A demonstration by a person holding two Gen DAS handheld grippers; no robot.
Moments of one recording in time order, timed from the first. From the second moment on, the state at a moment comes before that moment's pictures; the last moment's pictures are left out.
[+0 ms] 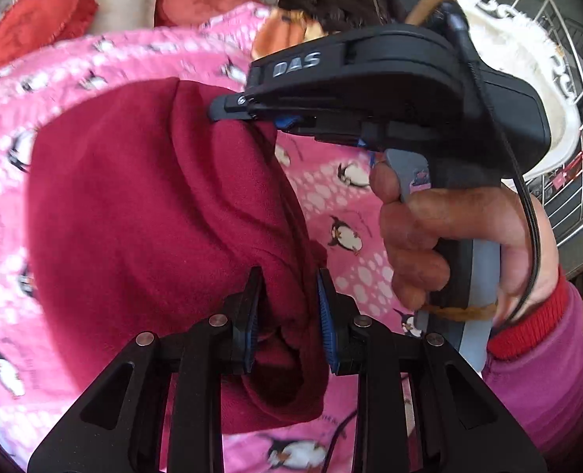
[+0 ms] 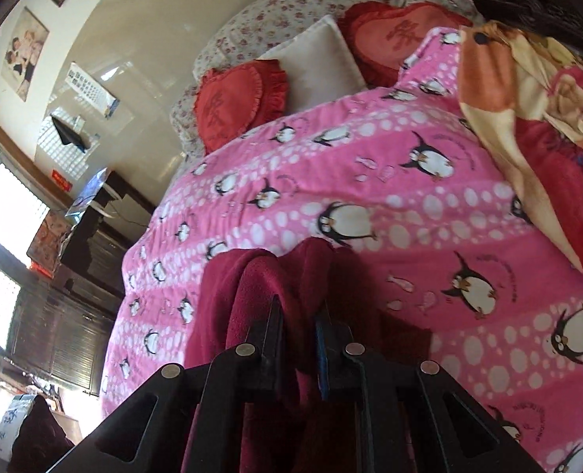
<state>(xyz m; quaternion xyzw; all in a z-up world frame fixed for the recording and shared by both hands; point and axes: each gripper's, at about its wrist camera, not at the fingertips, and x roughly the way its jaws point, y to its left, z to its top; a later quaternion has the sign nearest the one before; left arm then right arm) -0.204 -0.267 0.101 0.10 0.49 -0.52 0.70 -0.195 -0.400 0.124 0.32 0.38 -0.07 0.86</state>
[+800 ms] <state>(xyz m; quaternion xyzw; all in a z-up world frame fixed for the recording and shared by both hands) -0.177 -0.162 0.094 0.13 0.48 -0.41 0.76 -0.268 -0.316 0.122 0.18 0.47 -0.06 0.86</state>
